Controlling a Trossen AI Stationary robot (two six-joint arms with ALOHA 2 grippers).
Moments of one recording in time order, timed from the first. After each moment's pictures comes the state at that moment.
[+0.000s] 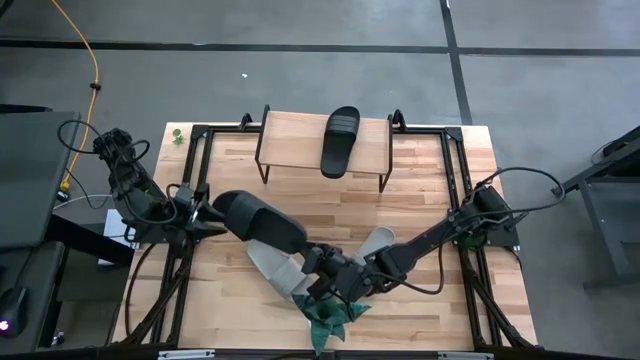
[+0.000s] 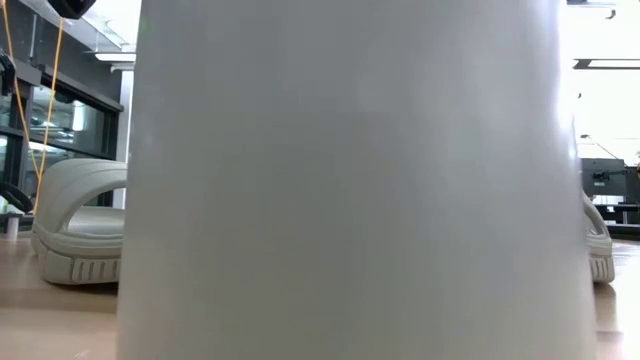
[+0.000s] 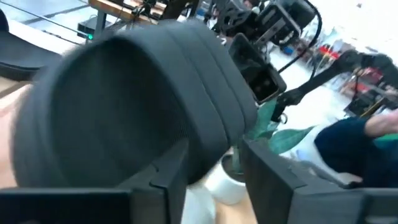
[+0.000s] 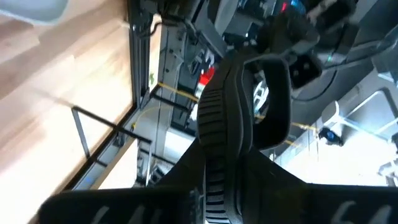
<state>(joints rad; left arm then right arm) -0.75 0.46 0.66 -0.45 -0.71 -0.54 0.50 1.93 1.57 0.11 1.00 -1.69</state>
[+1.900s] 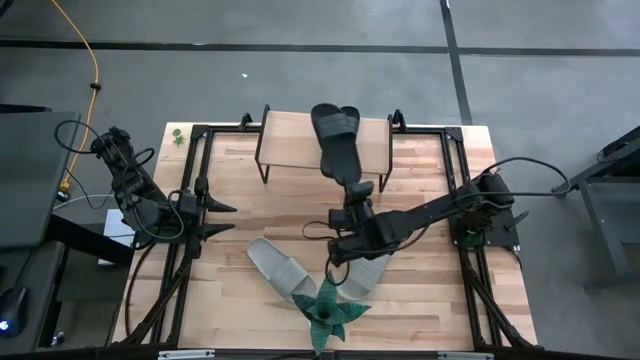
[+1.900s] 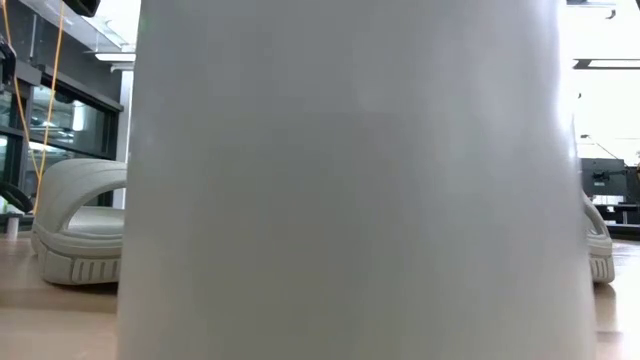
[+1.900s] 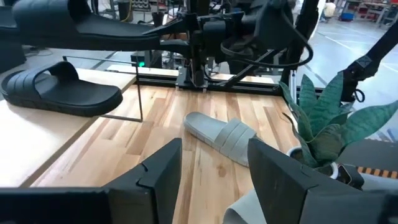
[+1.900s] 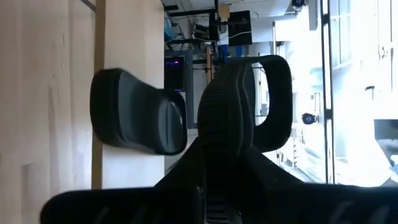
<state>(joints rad) -0.75 0.53 0.66 -0.46 -0.88 -0.32 0.33 1.85 1.57 -1.00 1.45 -0.18</state>
